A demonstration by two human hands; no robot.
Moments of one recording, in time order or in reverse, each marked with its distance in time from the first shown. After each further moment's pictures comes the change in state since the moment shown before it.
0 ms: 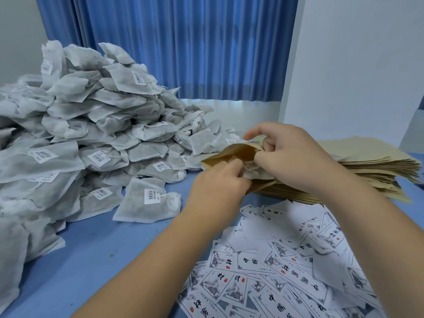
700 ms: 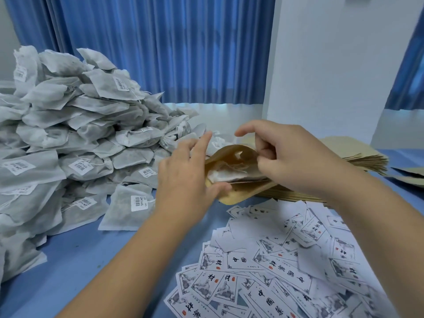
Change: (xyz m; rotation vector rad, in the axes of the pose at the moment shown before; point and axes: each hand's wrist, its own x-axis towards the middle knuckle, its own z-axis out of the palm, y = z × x) left_hand -0.004 -0.021 -0.009 -0.209 0.159 -0.338; right_hand -0.024 -0.009 -0.027 -0.159 -0.056 -0.168
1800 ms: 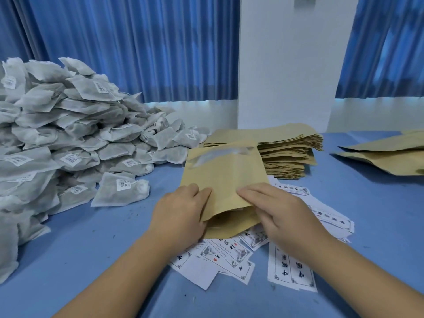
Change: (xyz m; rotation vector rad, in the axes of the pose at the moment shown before) left_hand -0.086 0.063 -0.026 0.294 -0.421 0.269; right_hand -0.165 0.008 0.022 -0.169 0.147 -0.038
